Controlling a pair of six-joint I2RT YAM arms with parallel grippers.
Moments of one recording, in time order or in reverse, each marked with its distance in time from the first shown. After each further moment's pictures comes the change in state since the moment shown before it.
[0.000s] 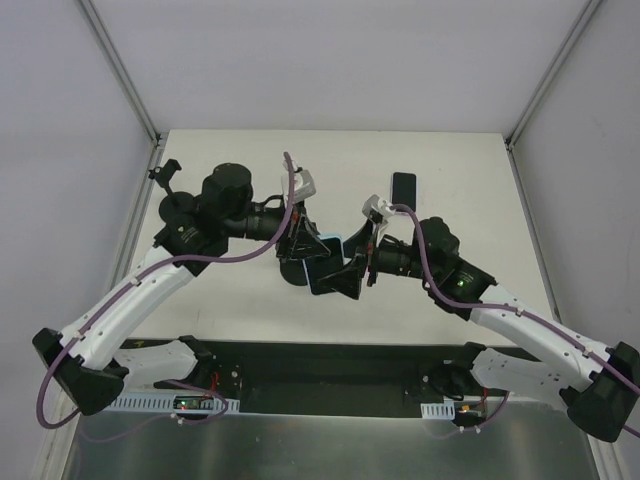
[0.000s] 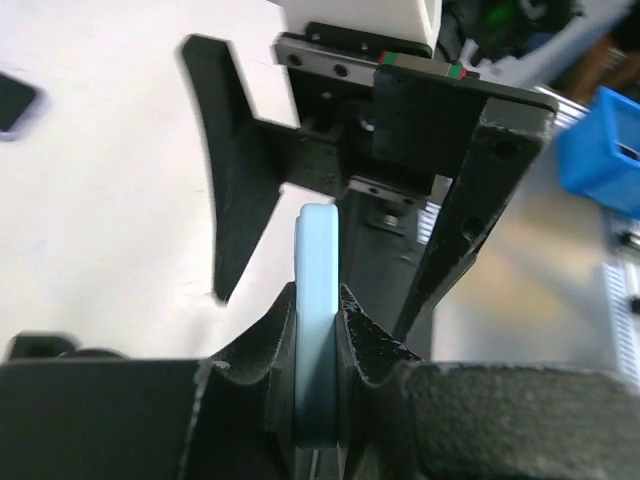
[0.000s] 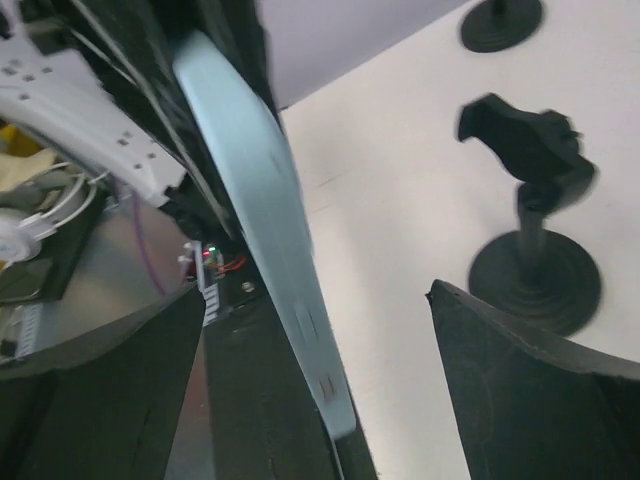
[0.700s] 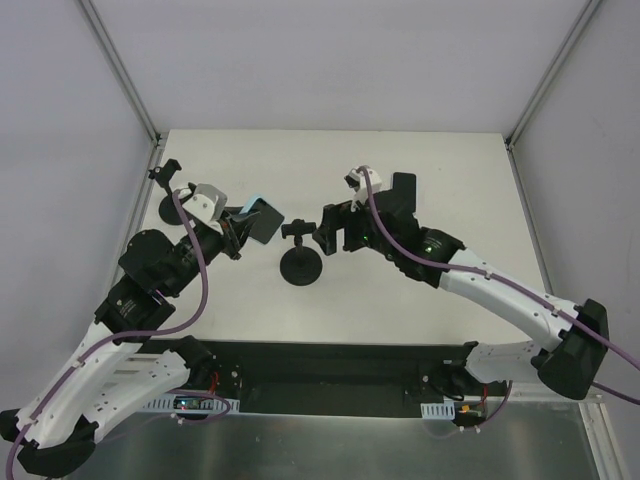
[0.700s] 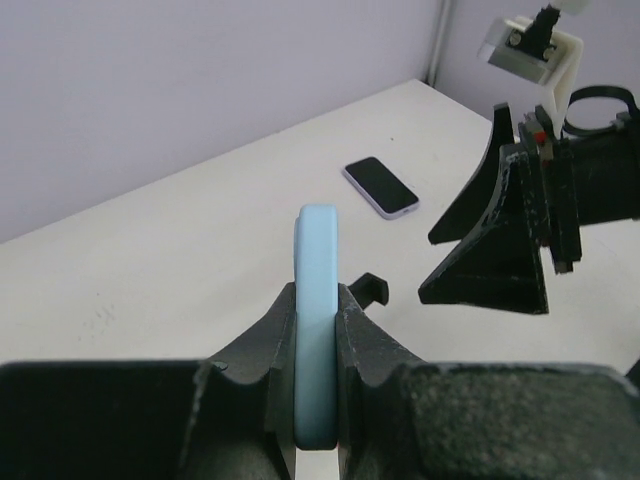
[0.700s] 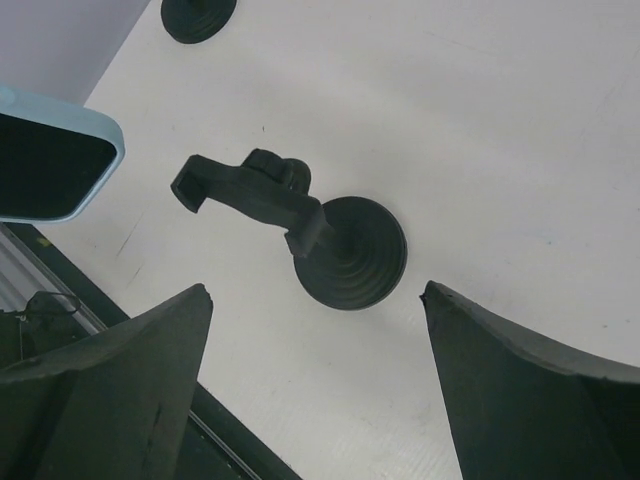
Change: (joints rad) left arm 0.013 -0.527 -0.312 0.179 -0.875 0.110; right arm 0.053 0.259 0.322 -0.392 0.661 0.039
